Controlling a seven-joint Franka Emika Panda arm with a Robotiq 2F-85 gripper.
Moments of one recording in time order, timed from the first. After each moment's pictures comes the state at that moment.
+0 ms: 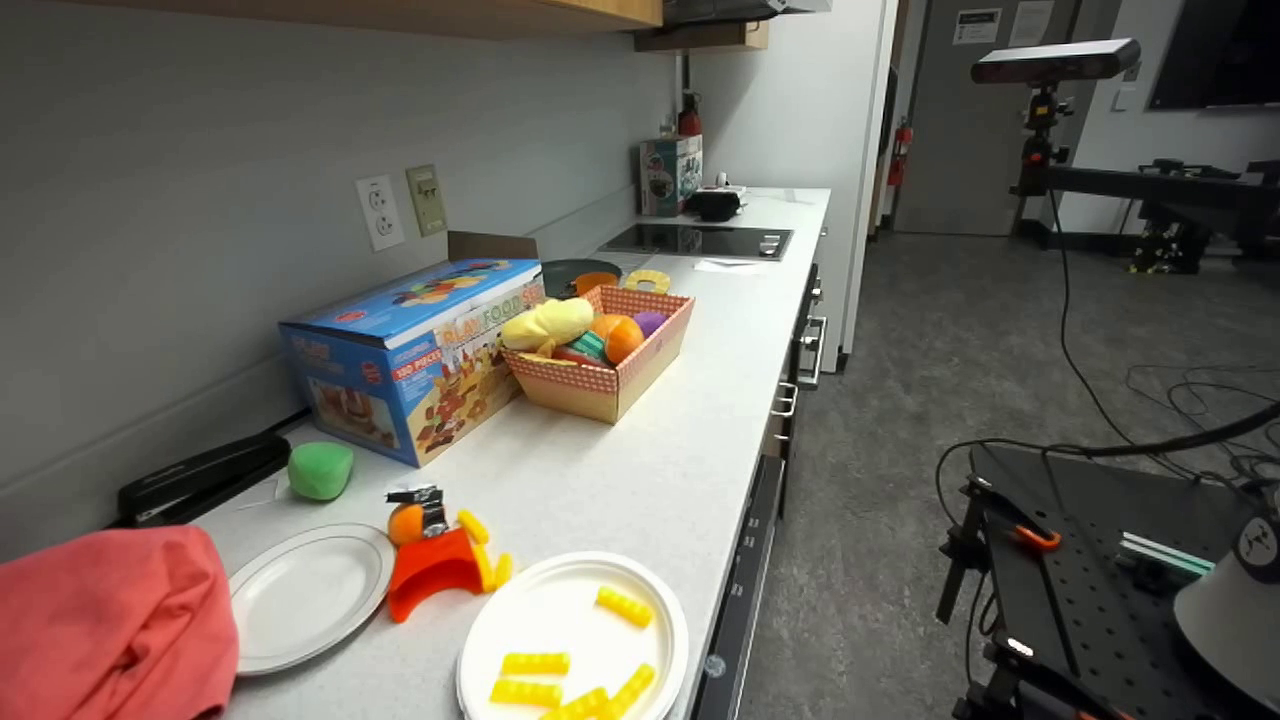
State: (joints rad) arm 0.36 -0.65 0.35 -2.04 0.25 1.95 0.02
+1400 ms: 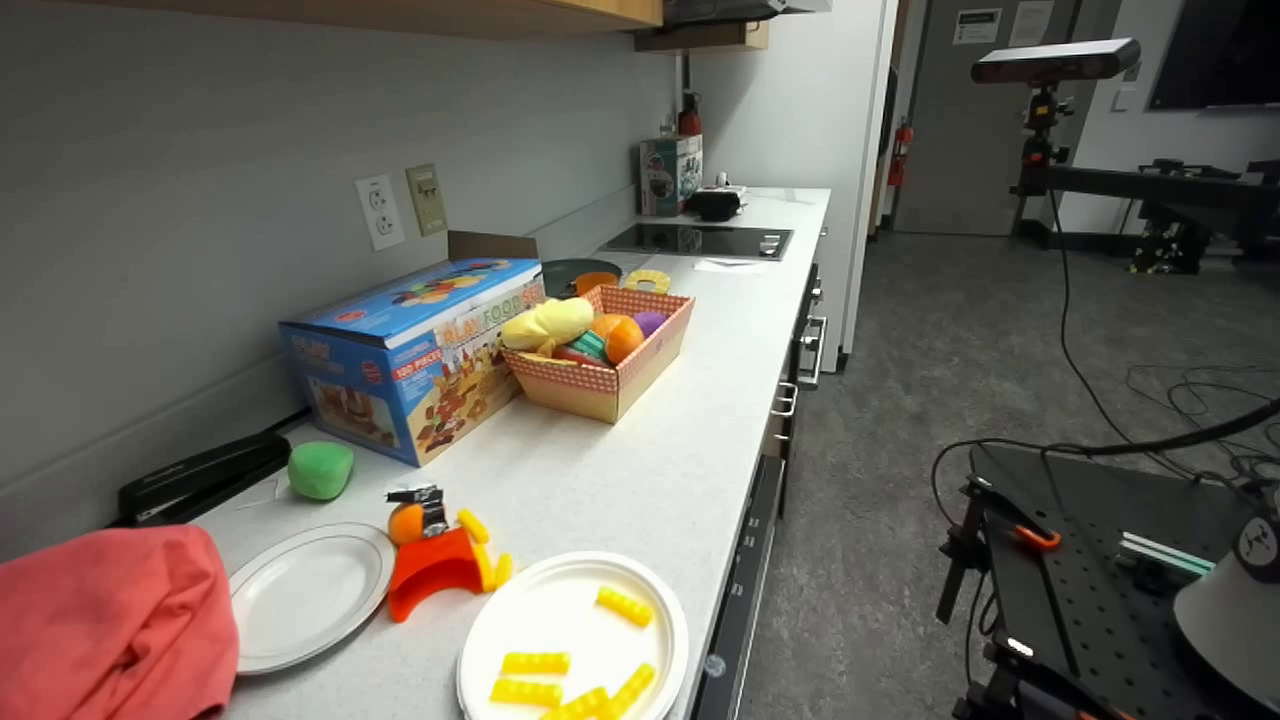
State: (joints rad) arm 0.29 -0.68 0.47 -2.14 0.05 2.34 0.32
